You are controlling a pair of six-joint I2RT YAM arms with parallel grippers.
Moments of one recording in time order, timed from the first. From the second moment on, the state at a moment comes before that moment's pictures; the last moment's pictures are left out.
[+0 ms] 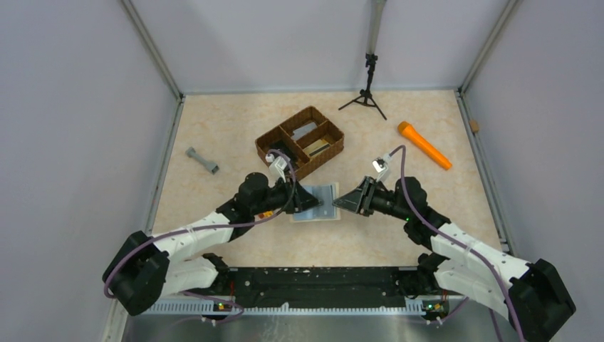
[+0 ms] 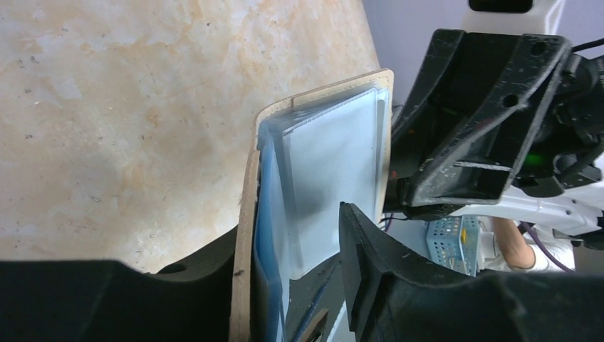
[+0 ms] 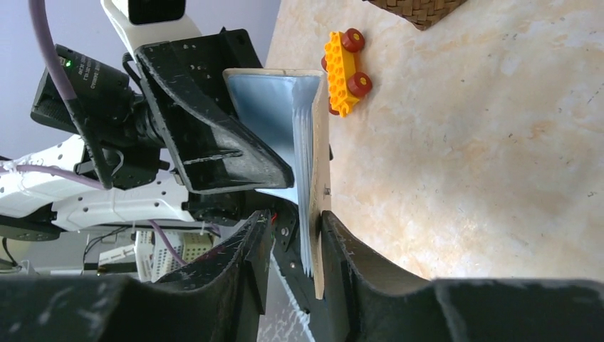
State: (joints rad) left arm -0.70 1.15 0.46 0.39 0.40 -0.91; right arm 0.63 0.88 0.36 0.30 -0.44 1.00
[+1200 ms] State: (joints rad) left arm -0.60 1.01 0.42 0.41 0.54 -0.95; right arm 0.58 0.92 0.32 0.35 -0.53 1.04
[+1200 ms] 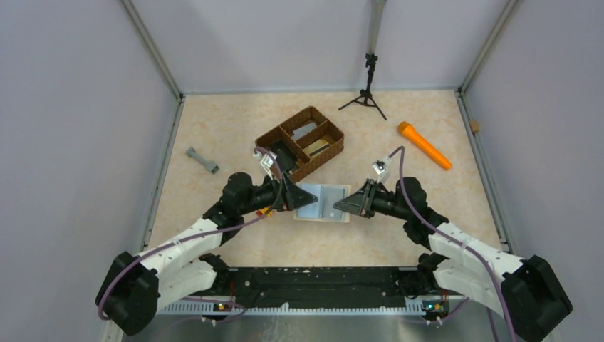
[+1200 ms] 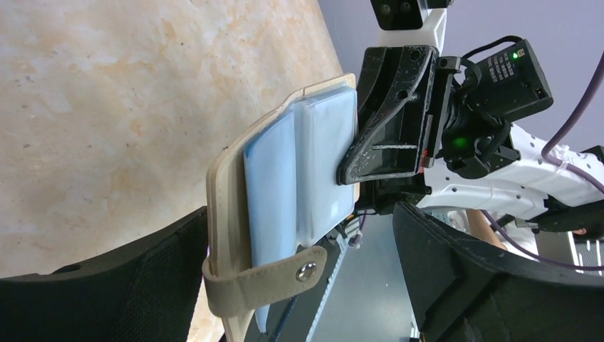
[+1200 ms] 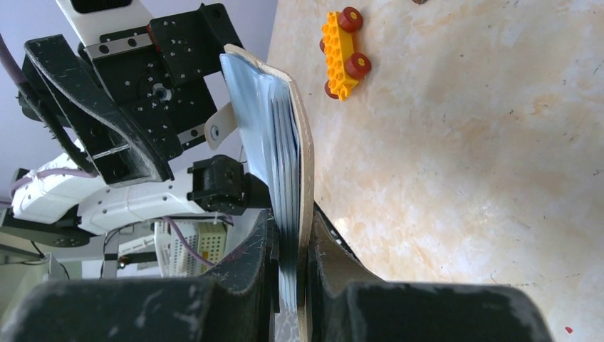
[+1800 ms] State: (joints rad) left arm -0.66 1.01 0.21 0.65 0.49 -1.07; right arm 0.58 0.92 0.31 0.48 -0.54 1.16
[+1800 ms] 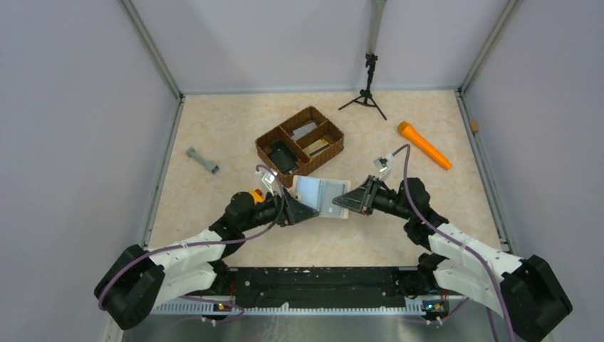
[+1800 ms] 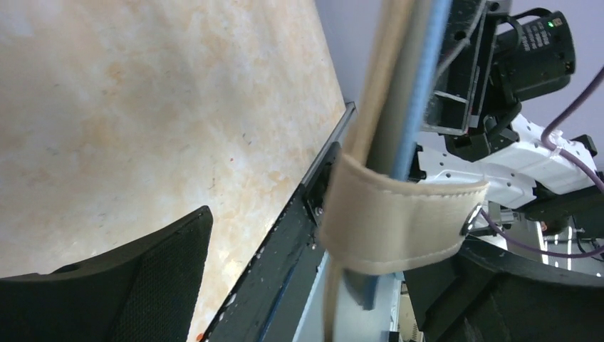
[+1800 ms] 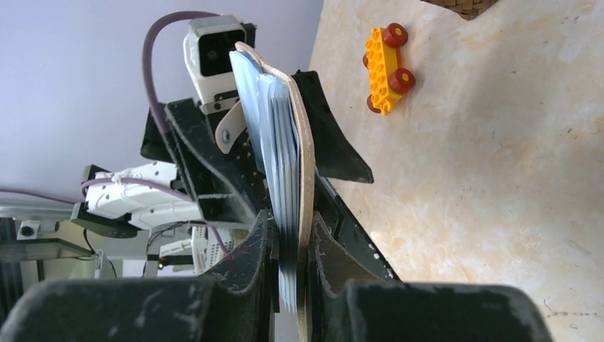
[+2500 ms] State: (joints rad) left arm -0.91 1.11 0.54 0.28 0.05 -0.88; right arm 0.58 0.94 0.31 0.46 -0.49 1.16
